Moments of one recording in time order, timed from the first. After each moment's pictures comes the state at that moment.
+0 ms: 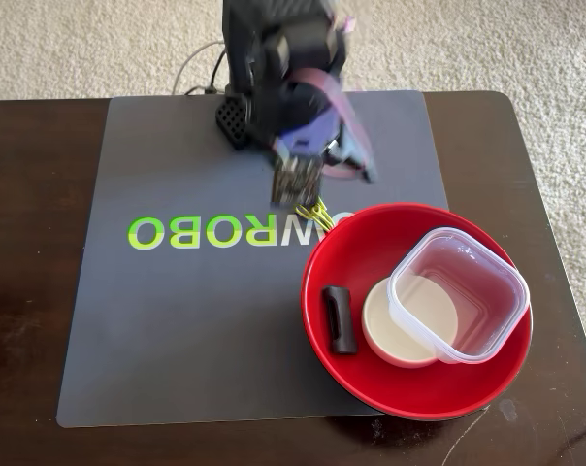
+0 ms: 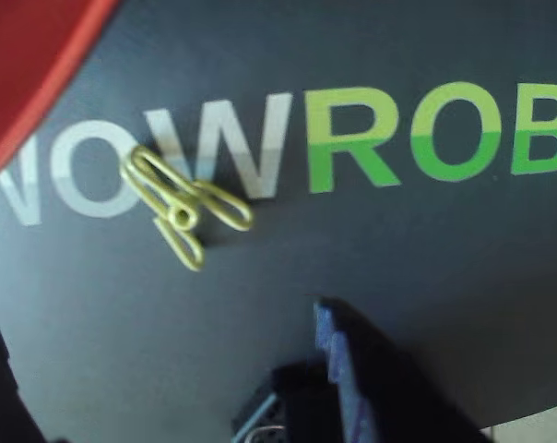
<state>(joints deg) -10.4 108.4 109.2 95.0 72.7</state>
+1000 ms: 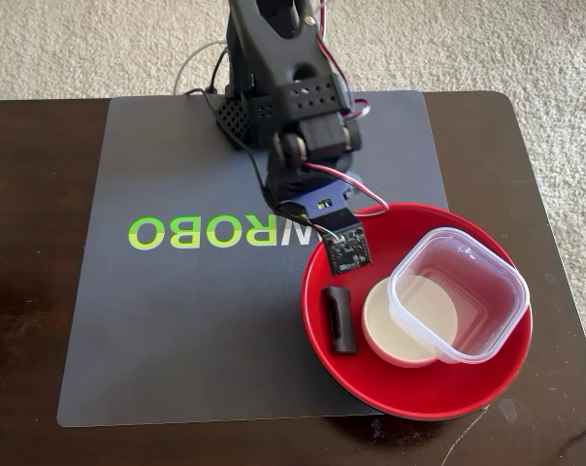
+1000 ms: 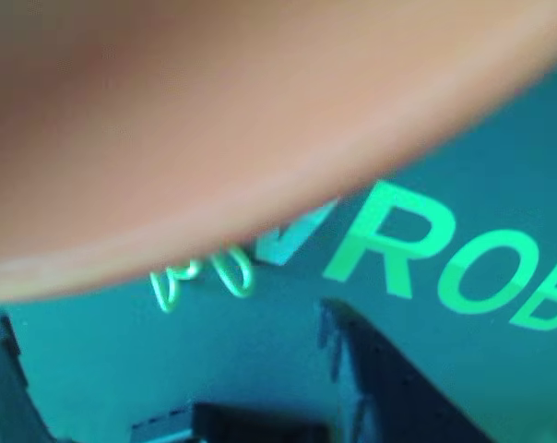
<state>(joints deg) -14.8 94.8 111.4 82.4 93.2</state>
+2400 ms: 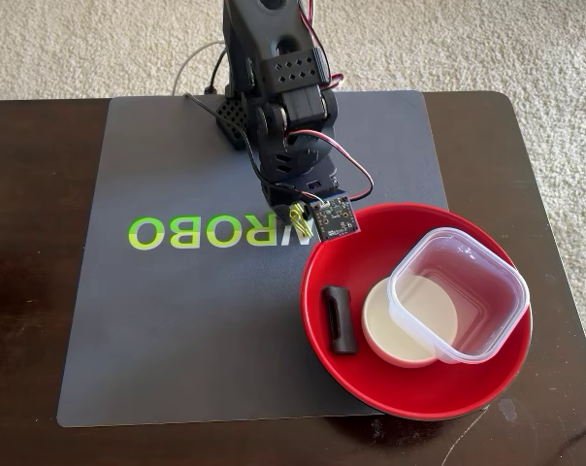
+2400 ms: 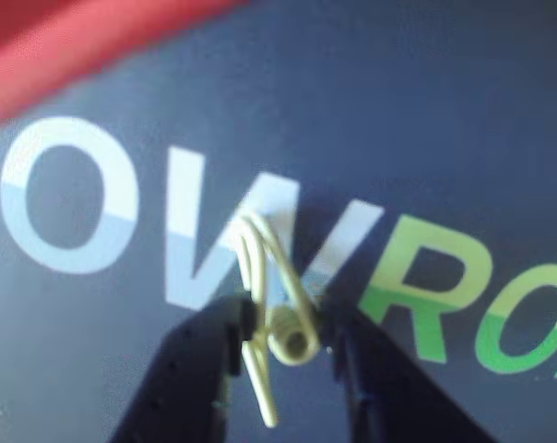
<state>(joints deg) -13.3 116.7 142.1 59.2 87.2</state>
